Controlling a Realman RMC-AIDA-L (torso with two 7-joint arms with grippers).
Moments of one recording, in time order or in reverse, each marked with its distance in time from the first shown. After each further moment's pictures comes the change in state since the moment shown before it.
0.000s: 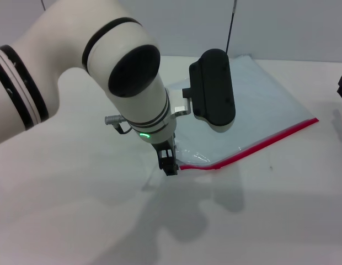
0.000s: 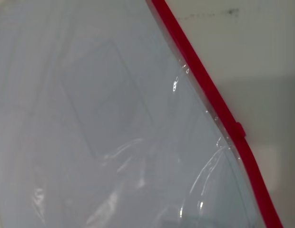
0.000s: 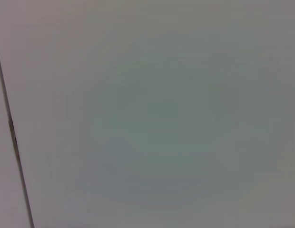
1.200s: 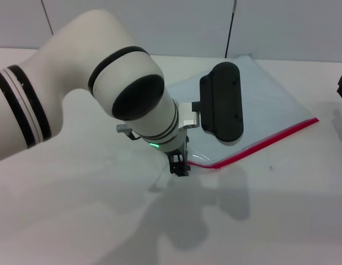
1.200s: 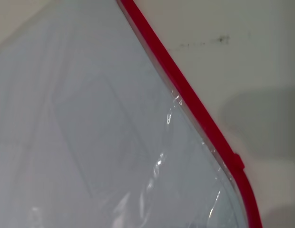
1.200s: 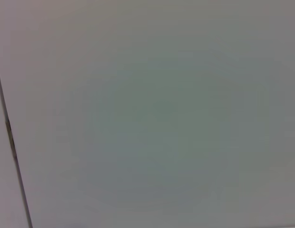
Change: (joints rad) left arm 0.017 -0.004 0.089 0.014 -0.003 0.132 0.000; right arm 0.004 0.002 0.007 0.000 0.002 -0.011 0.005
